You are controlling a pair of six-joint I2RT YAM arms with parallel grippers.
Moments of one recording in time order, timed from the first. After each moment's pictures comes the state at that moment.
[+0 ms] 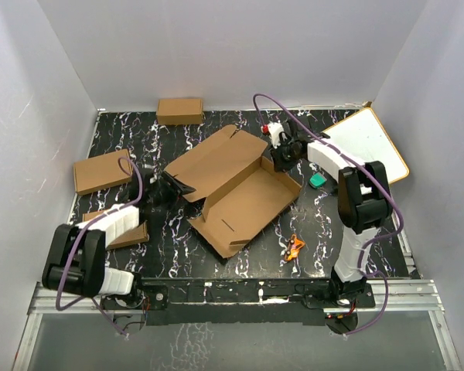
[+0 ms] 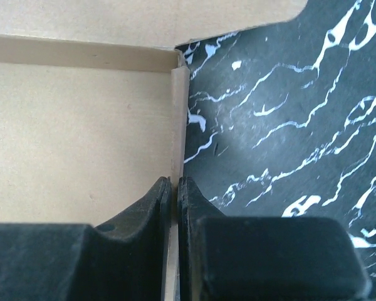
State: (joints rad) left arm -0.20 1.32 0.49 0.10 0.37 -1.14; right arm 0.23 1.94 1.44 -0.51 -0.37 -0.47
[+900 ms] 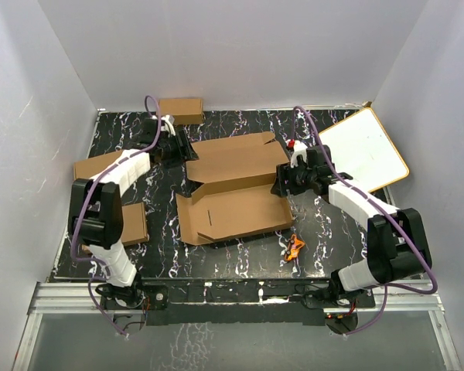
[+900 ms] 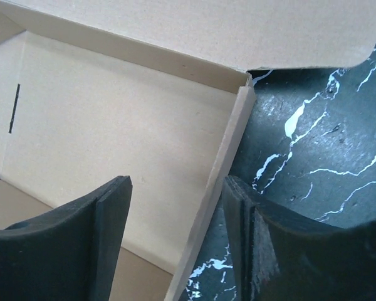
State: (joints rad) left arm -0.20 1.80 1.25 -0.25 0.32 -0.49; right arm 0.22 1.45 0.84 -0.17 -0.43 0.05
